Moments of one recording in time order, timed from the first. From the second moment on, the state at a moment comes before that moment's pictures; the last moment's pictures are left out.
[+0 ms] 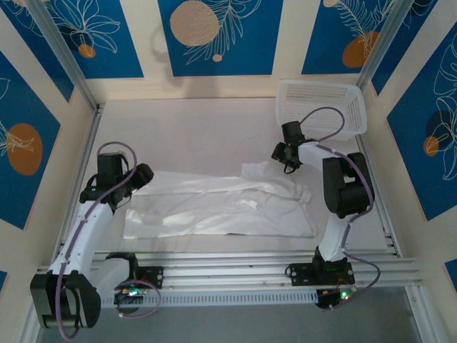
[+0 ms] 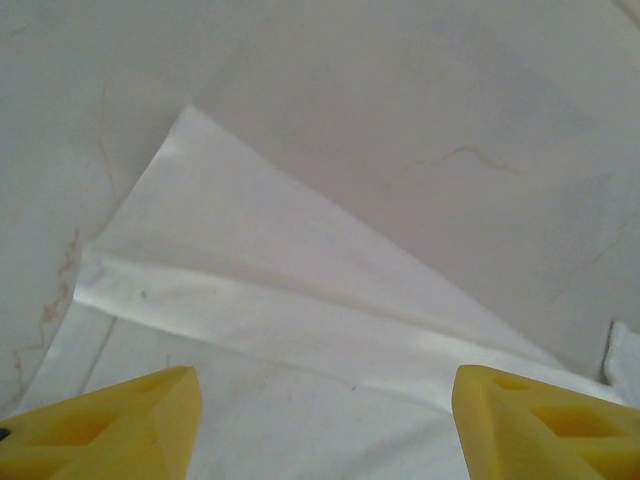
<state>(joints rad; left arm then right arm) 0.00 0.99 0.73 -0.57 0.14 -0.57 0.21 1.90 1.18 -0.36 0.08 0.62</state>
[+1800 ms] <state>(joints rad) -0.08 1.09 0.78 -0.56 0.22 -0.54 0.41 1.65 1.00 -0.51 -0.20 0.55</state>
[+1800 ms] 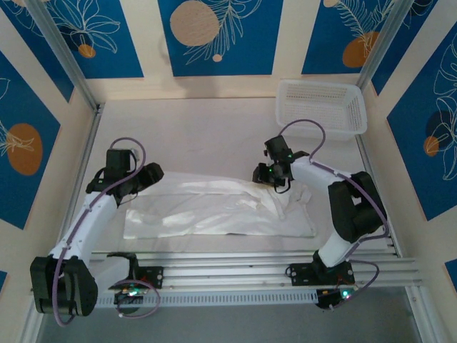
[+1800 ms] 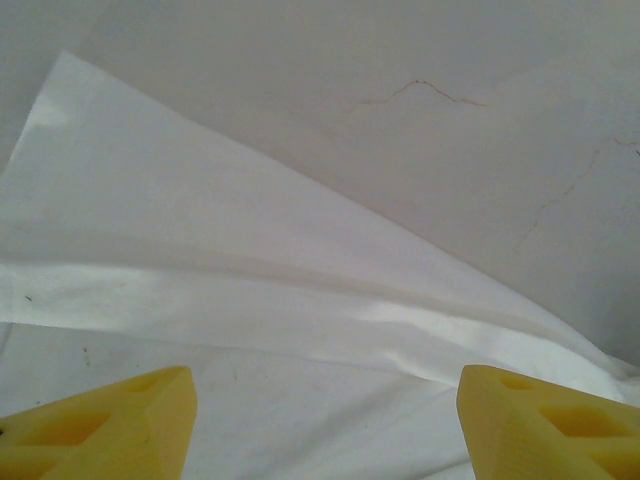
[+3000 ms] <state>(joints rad) -0.18 1.17 0.76 -0.59 0.17 -0.56 0.31 1.42 0.81 -0.56 -0.32 0.65</state>
